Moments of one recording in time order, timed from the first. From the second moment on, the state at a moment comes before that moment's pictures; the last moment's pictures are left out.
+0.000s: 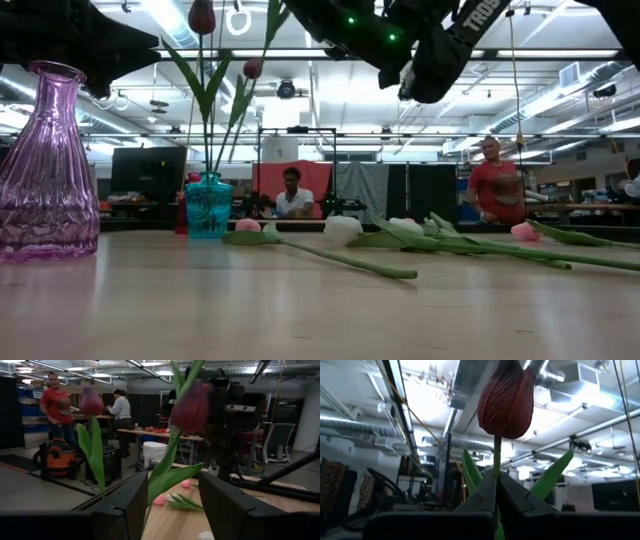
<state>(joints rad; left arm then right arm) -0.49 0.10 0.11 0.25 -0.90 0.10 -0.11 2.00 1.14 1.52 0.12 -0.18</state>
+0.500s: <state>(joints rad) -0.49 0.10 0.11 0.26 -0.90 0.10 -0.13 2.13 1.32 1.46 0.06 -0.17</state>
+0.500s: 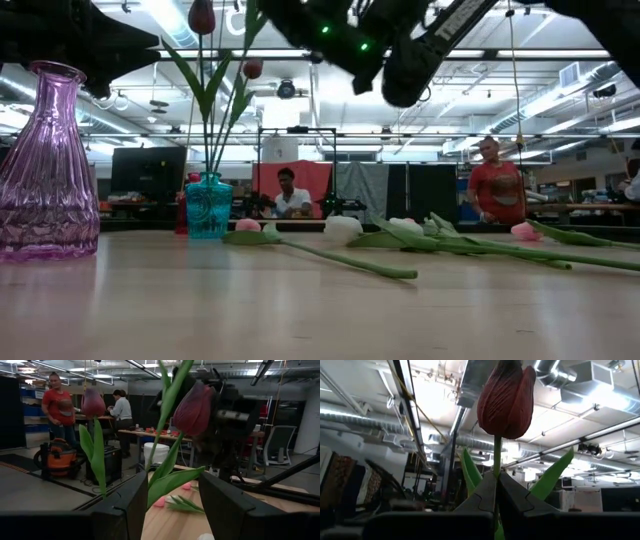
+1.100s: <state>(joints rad) -0.49 0.10 0.11 0.26 -0.90 0.10 -0.15 2.21 1.37 1.11 0.09 -0.02</state>
